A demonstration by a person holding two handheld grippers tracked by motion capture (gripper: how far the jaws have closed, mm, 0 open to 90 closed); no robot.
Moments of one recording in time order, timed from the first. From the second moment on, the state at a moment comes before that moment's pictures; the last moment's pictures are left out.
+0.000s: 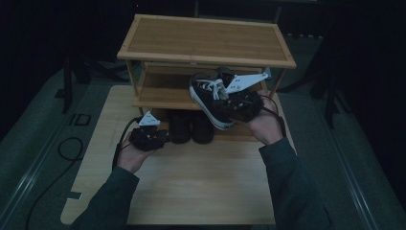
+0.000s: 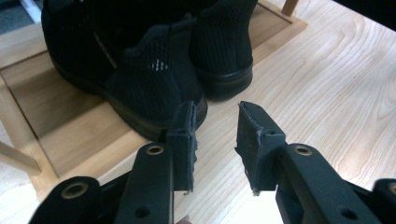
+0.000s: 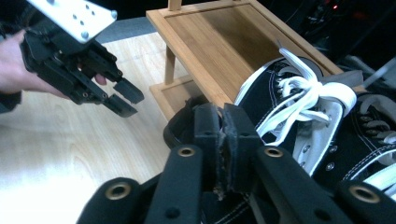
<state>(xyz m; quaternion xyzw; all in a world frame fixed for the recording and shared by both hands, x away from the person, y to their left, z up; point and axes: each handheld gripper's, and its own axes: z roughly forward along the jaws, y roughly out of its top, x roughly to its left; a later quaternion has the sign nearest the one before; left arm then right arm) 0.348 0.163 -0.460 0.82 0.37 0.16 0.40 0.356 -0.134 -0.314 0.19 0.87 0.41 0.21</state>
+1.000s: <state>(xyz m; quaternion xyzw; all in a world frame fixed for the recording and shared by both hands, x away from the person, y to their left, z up) 0.384 0.128 -0.414 0.82 0.35 0.21 0.40 0.340 -0.139 -0.383 0.18 0.88 0.41 0.15</state>
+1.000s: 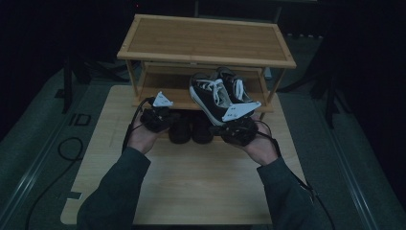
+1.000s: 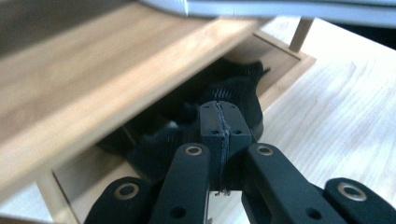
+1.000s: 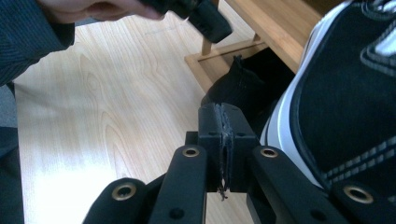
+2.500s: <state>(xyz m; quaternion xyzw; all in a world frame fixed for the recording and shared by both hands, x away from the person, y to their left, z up) 0.439 0.078 -0.396 0.82 0.37 0.28 0.34 0.339 -0.177 -0.408 0.19 0.87 0.43 0.13</state>
